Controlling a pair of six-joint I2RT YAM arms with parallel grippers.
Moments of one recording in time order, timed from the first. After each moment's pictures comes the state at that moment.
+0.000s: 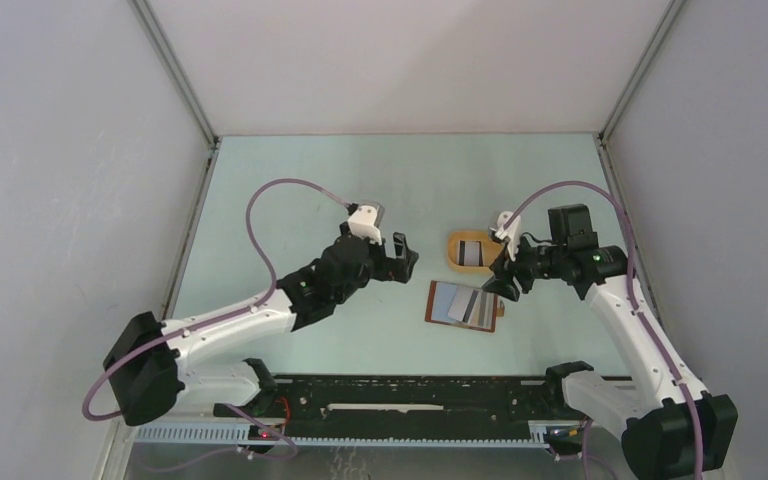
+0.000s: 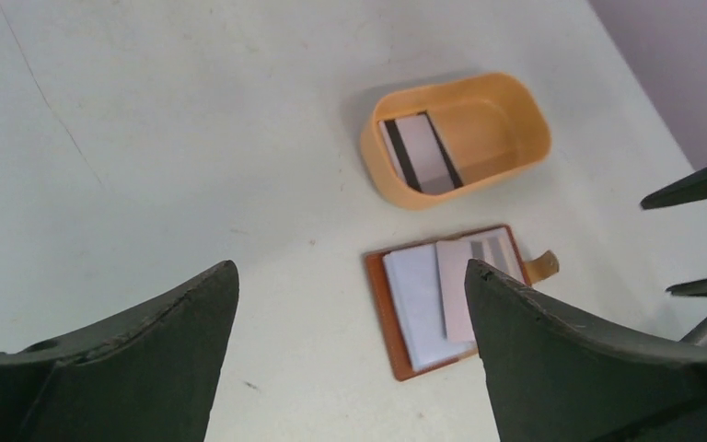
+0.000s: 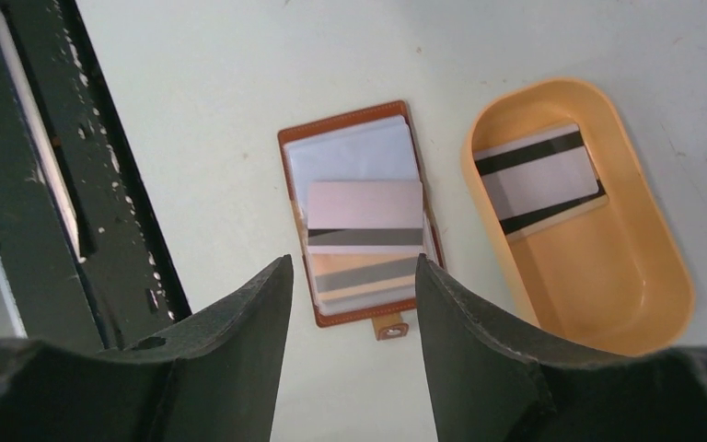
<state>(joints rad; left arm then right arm) -0.94 1.19 0.75 0.10 -0.33 -0.46 0.18 1.00 0.89 -0.80 -0.78 -0.68</state>
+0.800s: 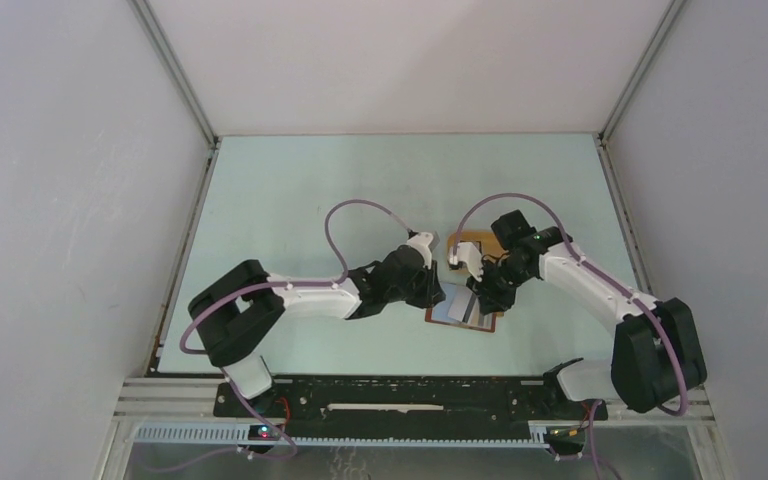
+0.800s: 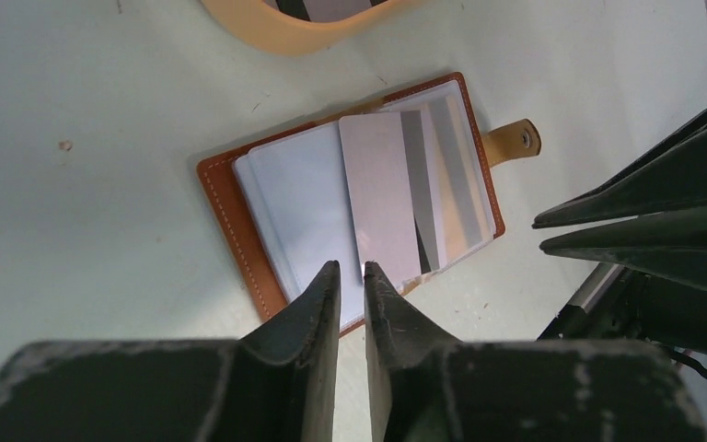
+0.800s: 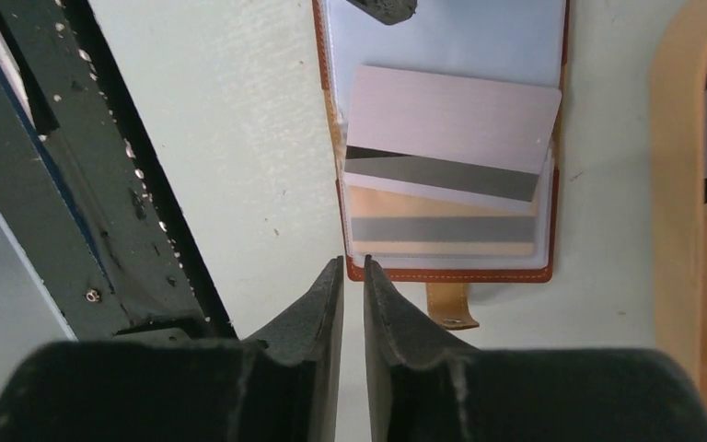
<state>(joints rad) -0.99 1.66 0.84 0.21 0.01 -0.66 0.38 1.33 0.88 -0.90 -0.53 -0.77</state>
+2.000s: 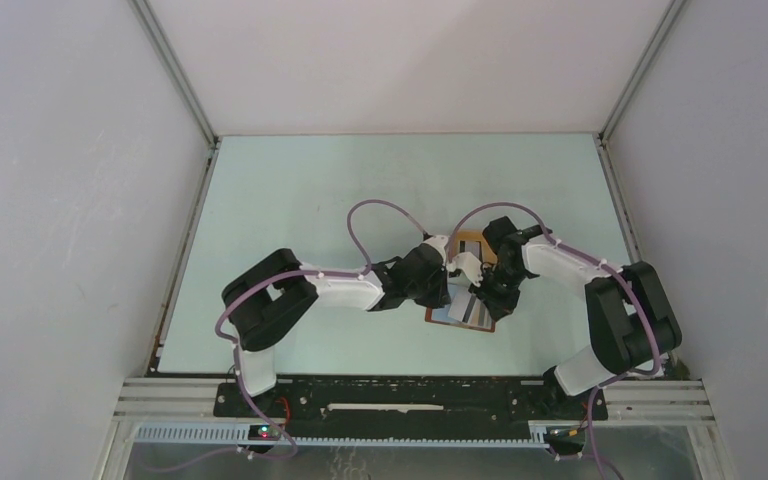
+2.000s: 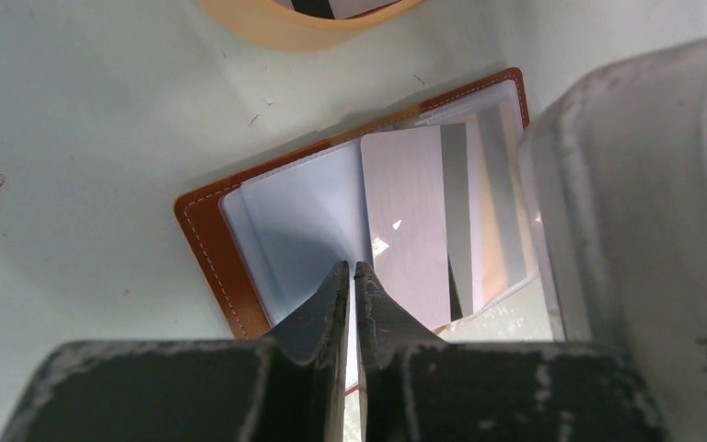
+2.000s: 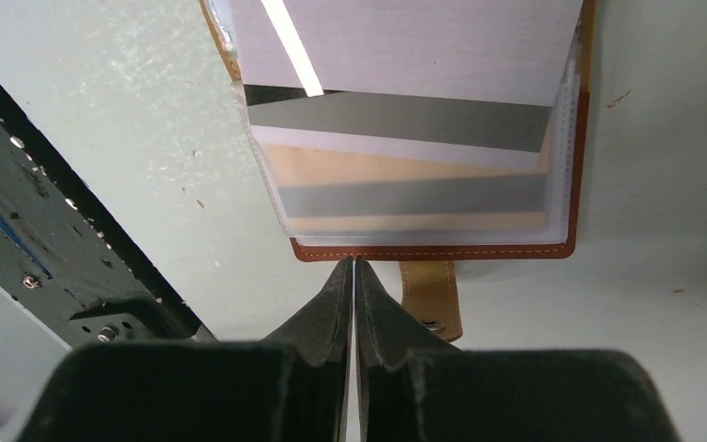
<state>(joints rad) -1.00 1.86 1.01 0.10 0.02 -0.66 0.39 1.53 0.87 -0.89 -0.34 -0.74</state>
